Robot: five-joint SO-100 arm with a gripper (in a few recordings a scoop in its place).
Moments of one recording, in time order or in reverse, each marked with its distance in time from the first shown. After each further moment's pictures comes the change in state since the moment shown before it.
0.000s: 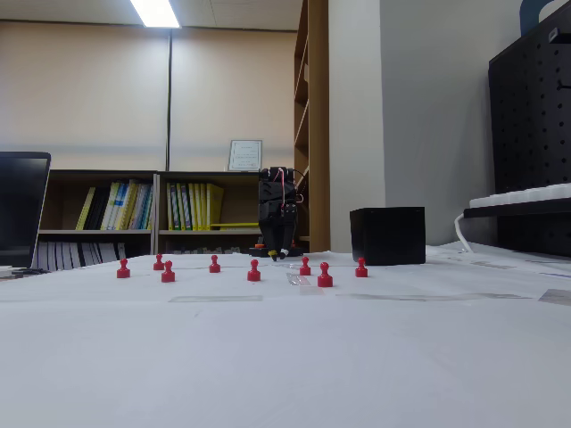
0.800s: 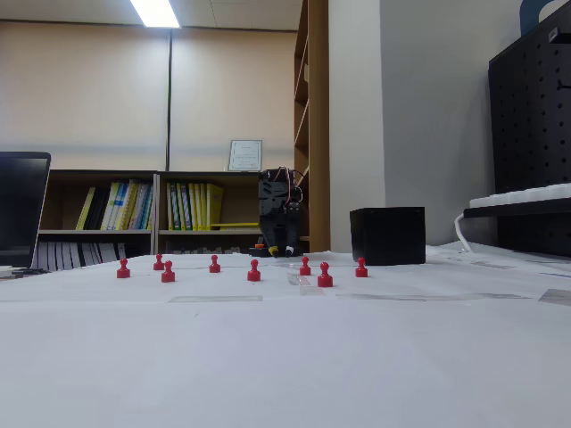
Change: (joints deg) arm 1.6 23.1 0.0 -33.4 12.9
